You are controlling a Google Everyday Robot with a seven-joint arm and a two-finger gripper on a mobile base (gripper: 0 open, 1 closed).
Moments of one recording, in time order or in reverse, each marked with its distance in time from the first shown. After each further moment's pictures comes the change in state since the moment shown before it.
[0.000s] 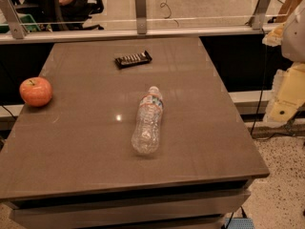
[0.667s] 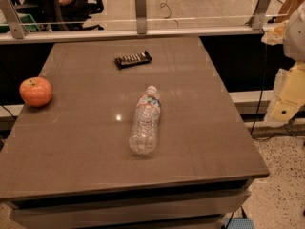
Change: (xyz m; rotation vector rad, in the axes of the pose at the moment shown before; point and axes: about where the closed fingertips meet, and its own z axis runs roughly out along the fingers) arm -0.002 0.000 -0.002 0.001 -0.035 -0.018
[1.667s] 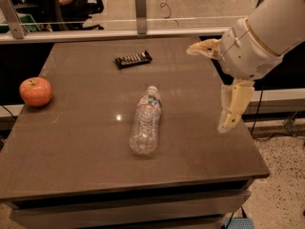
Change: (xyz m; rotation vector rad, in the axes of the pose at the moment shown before) arm -0.093 0.018 0.061 -0.099 -0.302 -0.465
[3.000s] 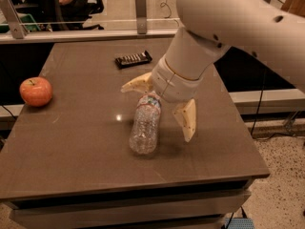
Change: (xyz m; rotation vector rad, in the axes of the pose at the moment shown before) arm -0.061 0.004 0.112 -0.201 -0.030 -0.673
